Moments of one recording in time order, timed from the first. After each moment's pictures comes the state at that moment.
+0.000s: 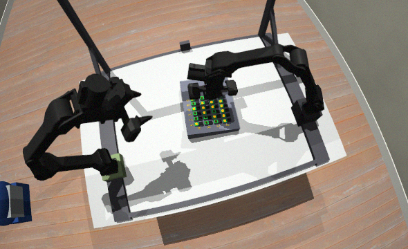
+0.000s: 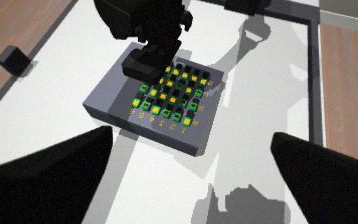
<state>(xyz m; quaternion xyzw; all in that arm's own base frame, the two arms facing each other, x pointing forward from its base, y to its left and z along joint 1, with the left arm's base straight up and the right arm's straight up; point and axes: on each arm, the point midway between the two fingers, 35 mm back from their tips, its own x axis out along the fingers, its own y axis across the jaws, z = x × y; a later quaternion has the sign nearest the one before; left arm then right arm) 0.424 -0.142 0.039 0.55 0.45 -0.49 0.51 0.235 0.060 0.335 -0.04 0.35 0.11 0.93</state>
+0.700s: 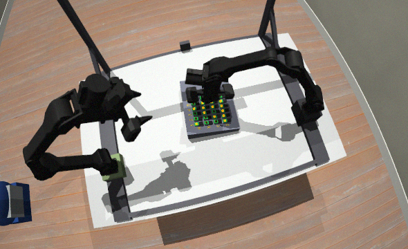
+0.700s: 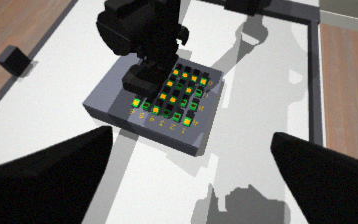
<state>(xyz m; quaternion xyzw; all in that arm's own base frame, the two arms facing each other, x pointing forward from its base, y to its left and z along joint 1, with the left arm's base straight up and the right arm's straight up) 0.433 -0.143 0.010 0.55 0.44 -0.49 0.51 0.235 0.060 0.335 -0.04 0.35 0.11 0.93</state>
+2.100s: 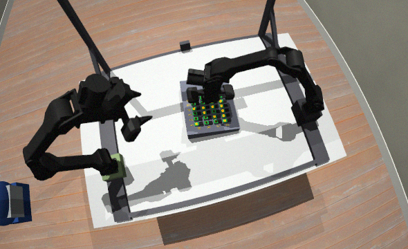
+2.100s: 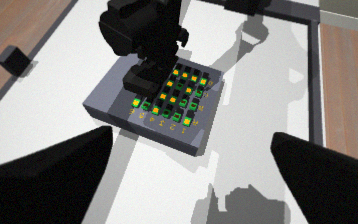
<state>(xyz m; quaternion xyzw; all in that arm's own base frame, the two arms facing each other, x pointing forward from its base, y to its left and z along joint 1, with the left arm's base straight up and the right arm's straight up) 0.432 -0.144 0.004 0.55 0.44 -0.48 0.52 0.235 0.060 0.335 -0.04 0.35 0.11 0.93</state>
